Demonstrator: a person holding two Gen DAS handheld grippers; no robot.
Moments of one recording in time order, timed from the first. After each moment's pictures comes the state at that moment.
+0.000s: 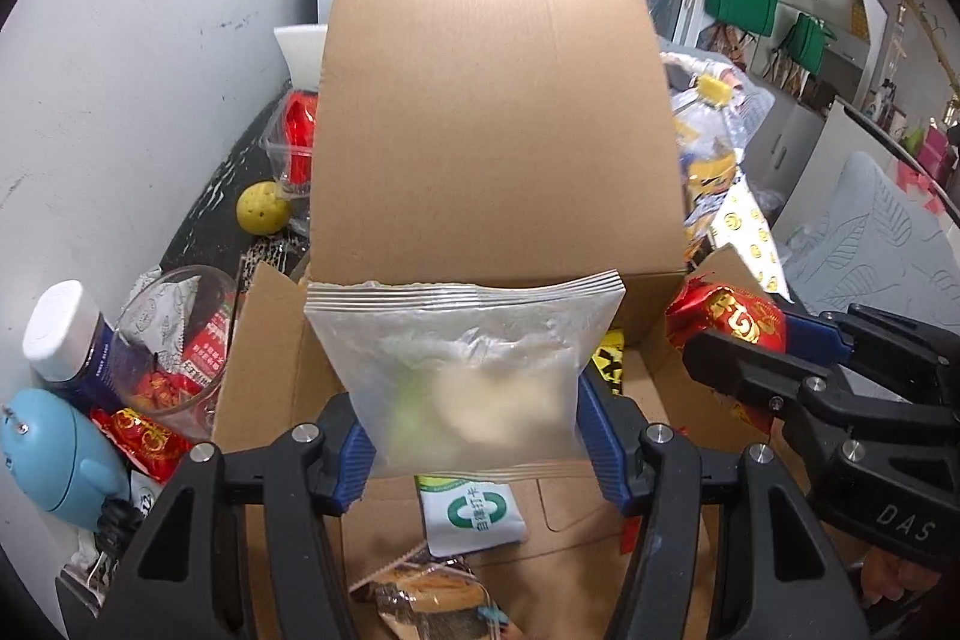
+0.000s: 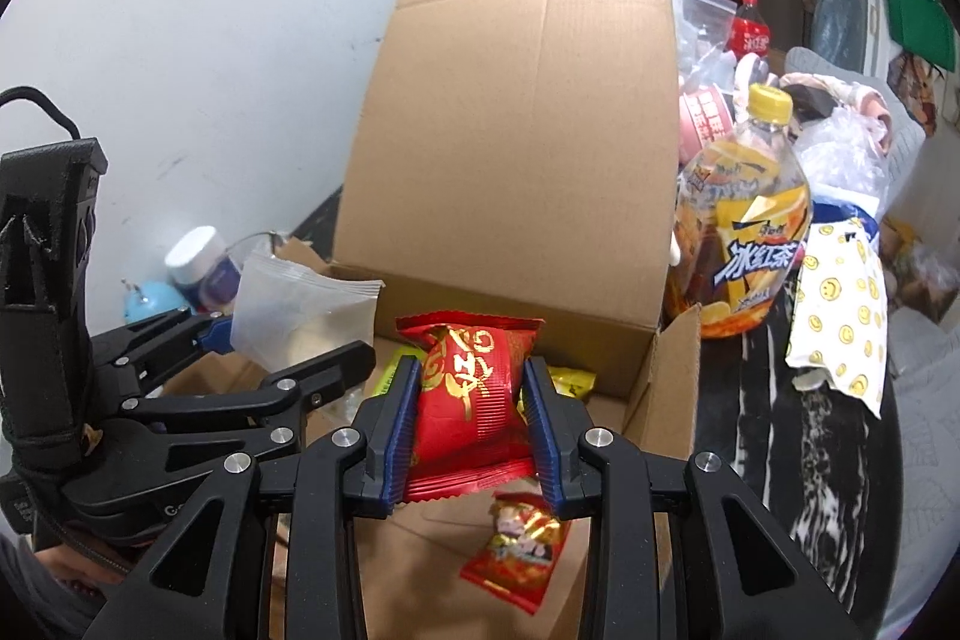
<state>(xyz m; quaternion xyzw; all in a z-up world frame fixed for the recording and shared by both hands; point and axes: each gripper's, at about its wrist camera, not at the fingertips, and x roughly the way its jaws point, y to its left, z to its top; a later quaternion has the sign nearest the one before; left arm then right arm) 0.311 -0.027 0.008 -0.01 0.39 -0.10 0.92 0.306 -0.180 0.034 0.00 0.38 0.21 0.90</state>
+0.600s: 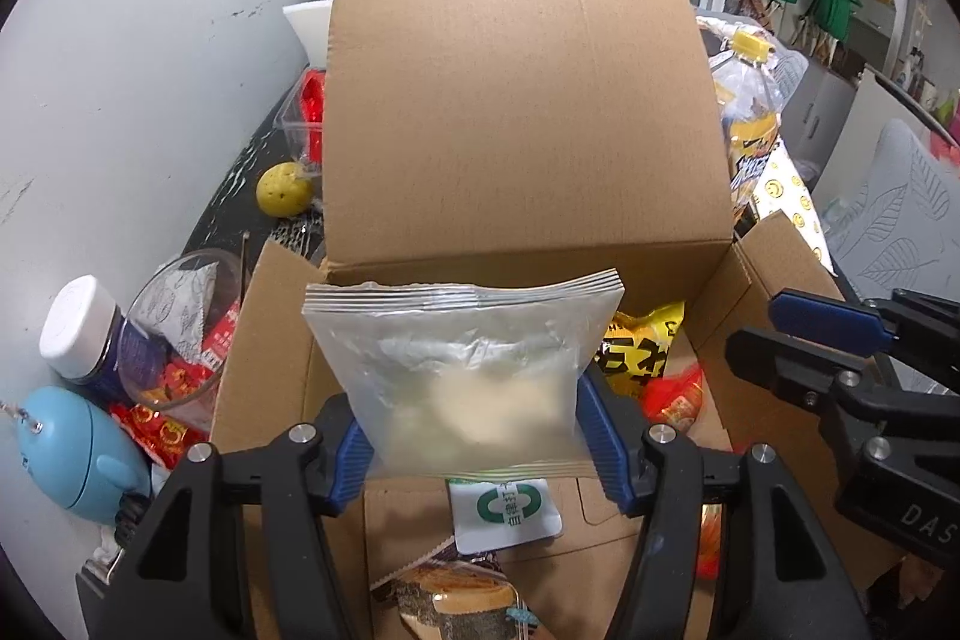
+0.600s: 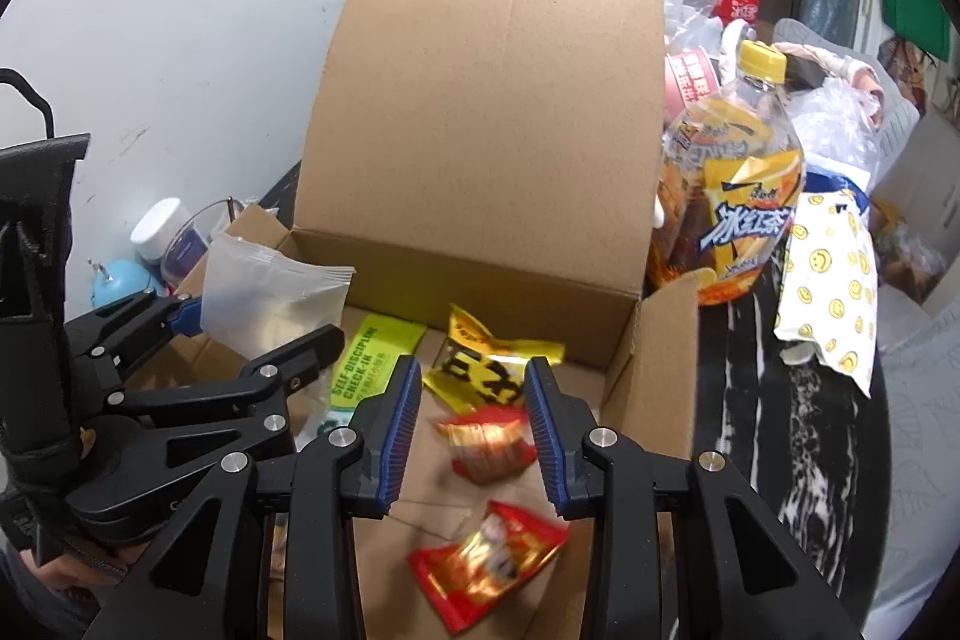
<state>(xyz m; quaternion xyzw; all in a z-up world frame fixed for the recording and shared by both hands) 0.319 -0.034 -0.005 0.02 0.41 -0.06 0.91 0.314 -0.184 0.023 -0.01 0.42 0.18 0.89</state>
